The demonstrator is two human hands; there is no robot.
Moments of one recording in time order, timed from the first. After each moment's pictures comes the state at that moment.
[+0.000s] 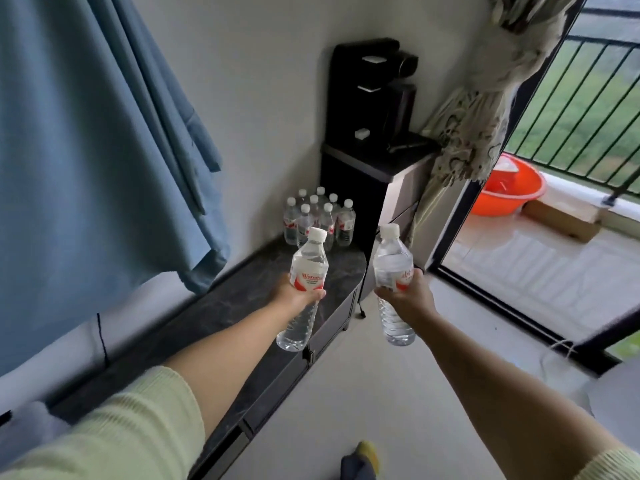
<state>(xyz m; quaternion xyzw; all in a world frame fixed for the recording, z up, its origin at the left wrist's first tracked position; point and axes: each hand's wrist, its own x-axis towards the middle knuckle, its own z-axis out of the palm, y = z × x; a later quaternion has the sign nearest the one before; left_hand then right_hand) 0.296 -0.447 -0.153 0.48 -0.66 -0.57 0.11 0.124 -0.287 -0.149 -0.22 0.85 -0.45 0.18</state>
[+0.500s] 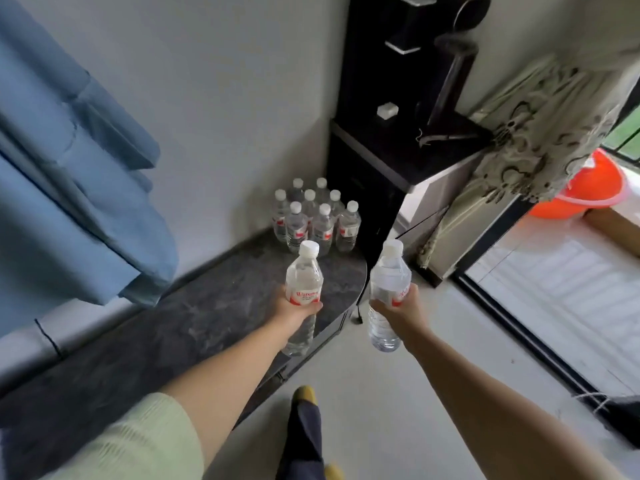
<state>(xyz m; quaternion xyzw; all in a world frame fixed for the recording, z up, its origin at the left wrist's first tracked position) 0.123 -0.512 -0.216 0.60 -0.54 -0.57 0.13 -0.061 -0.395 -0.212 -0.22 0.81 -0.45 0.30</state>
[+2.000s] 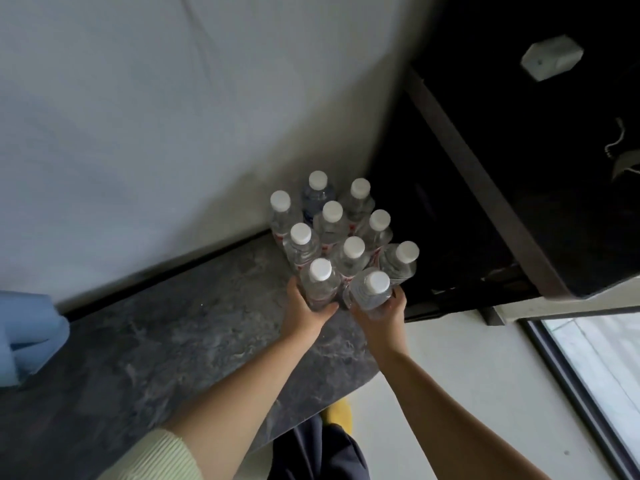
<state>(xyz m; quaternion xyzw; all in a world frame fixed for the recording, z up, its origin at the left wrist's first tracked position) -0.036 -0.707 -0.422 0.66 -0.46 -0.55 0.21 -0.166 -0.649 -0.420 -0.20 0.80 -0.39 0.40</state>
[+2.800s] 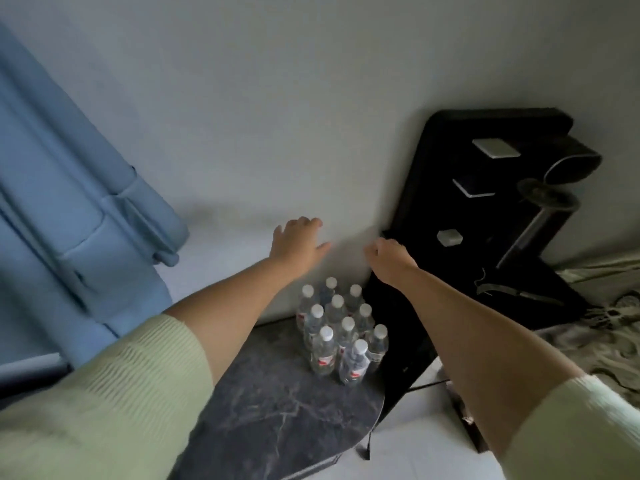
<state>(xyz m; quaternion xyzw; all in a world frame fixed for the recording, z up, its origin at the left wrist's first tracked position) -0.009 -0.769 -0.066 0.56 -0.81 -0.10 0.15 -0.197 -0.734 -0.072 -0.61 0.77 -0.06 0.17</state>
